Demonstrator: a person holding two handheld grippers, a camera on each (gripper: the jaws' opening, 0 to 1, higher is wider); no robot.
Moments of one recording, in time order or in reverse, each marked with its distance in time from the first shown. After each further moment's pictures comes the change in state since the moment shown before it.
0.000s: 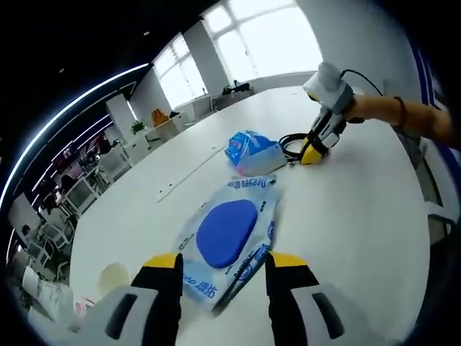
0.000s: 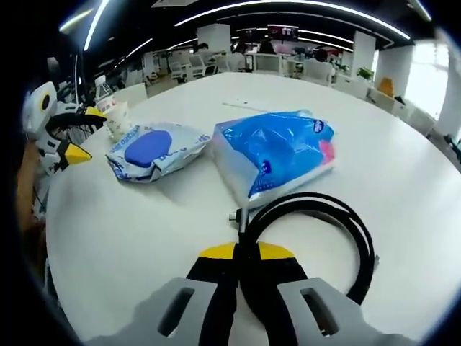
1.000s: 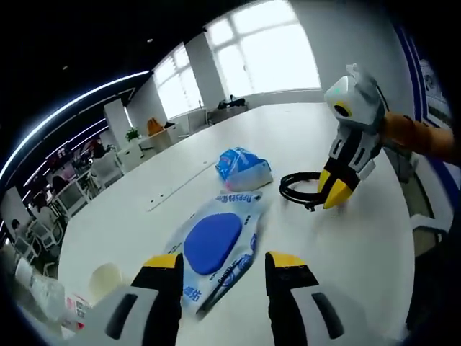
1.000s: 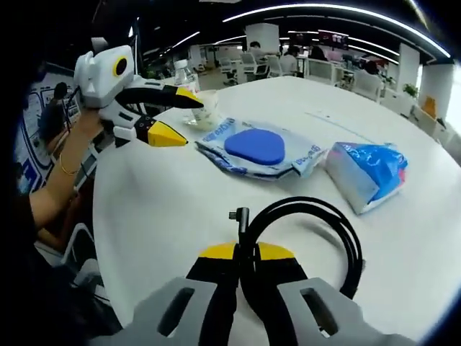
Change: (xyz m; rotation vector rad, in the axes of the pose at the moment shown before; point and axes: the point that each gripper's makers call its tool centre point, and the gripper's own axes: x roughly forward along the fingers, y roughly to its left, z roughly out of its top) left arm -0.016 -0.013 0.010 -0.055 -0.097 -0.064; right arm -0.045 0.143 -0.002 -0.146 -0.001 0.262
